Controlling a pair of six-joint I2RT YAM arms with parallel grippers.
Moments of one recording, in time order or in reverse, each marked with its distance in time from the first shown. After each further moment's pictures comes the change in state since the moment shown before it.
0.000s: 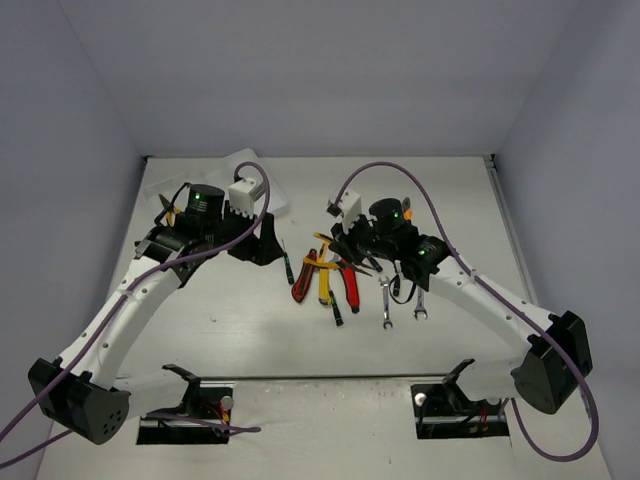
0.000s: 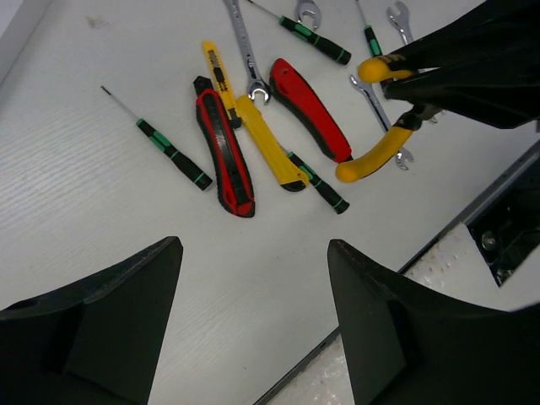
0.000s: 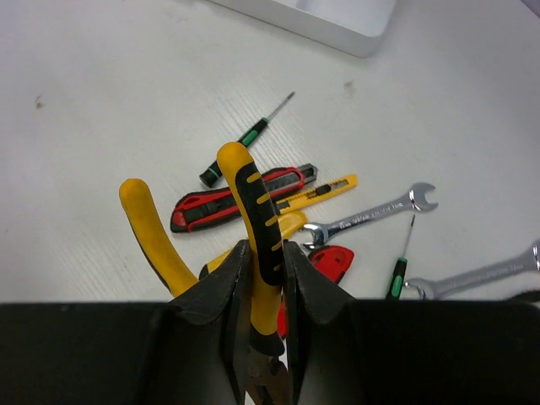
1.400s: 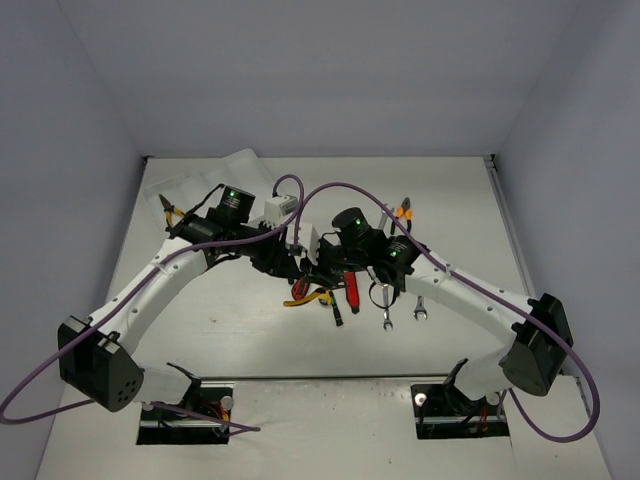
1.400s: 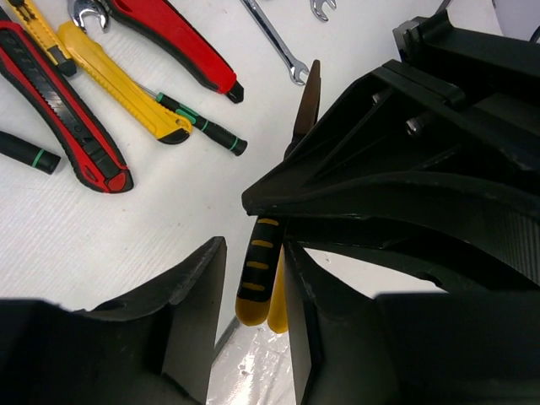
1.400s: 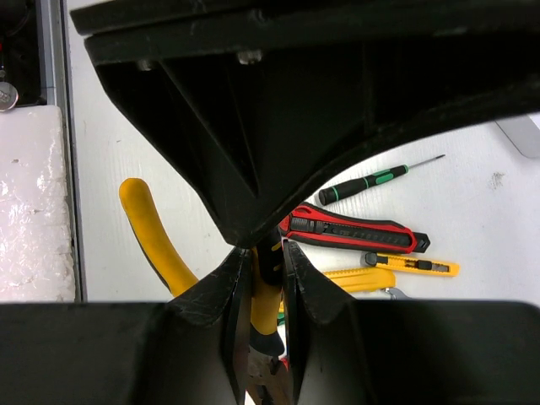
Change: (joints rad) left arm -0.071 0.174 0.028 -0.075 0.309 0.021; right arm 0.179 0.118 0.136 -0.173 -0.200 -0.259
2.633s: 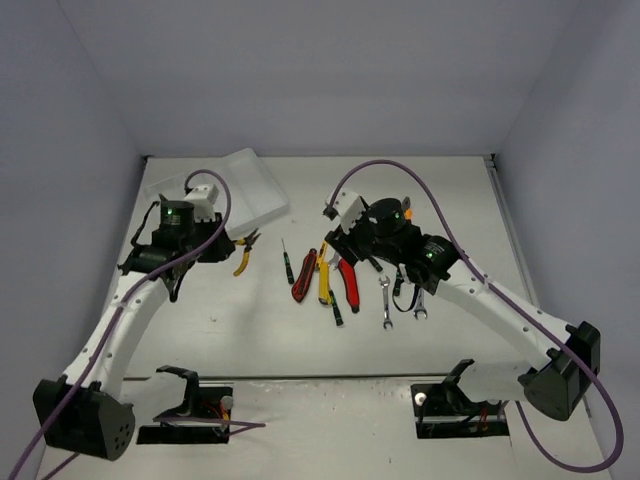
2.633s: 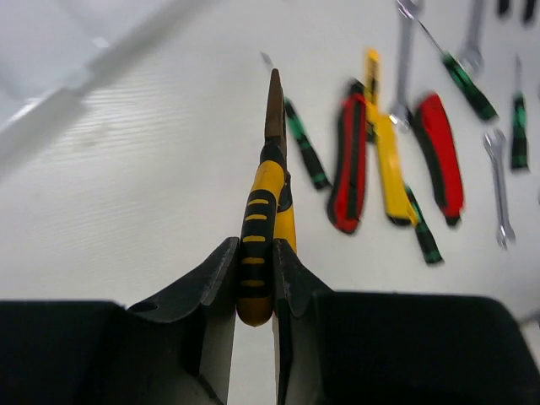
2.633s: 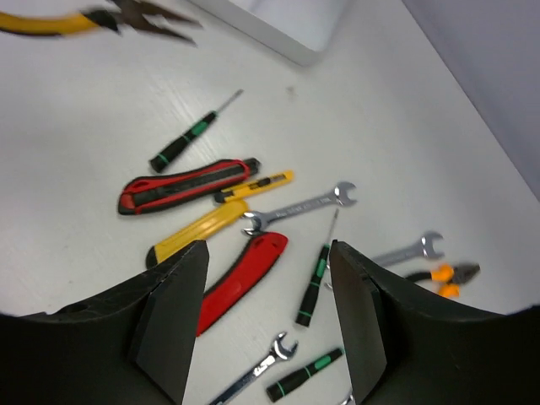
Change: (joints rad) left arm 0.262 -0.233 -0.223 0.168 -0.453 -0.092; right arm -0.087 -0.156 -0.023 0.016 0.411 0.093
